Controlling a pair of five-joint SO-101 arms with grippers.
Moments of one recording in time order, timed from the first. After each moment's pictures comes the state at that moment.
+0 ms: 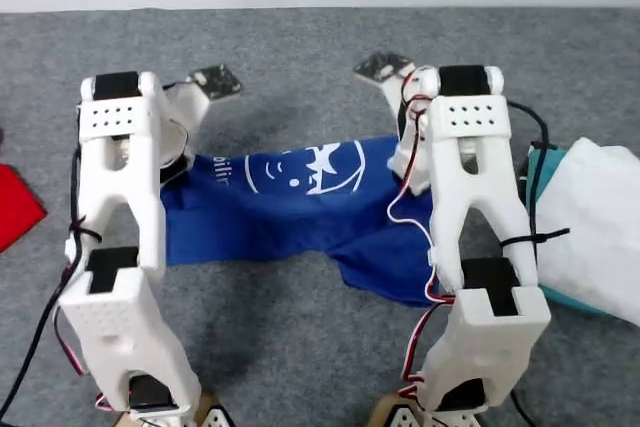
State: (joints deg) left arm -9.7 23.3 -19.9 96.6 -46.0; right arm -6.8 16.8 -21.7 98.0 34.7
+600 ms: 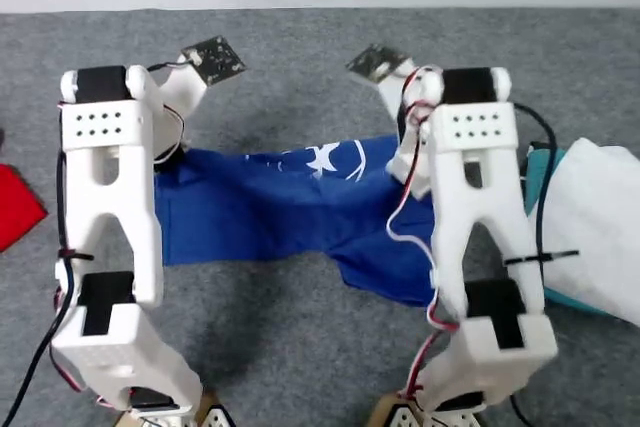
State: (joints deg) left arm -8.3 12.4 -17.0 98.9 -46.5; right arm -9.0 6.2 -13.9 100.7 37.3
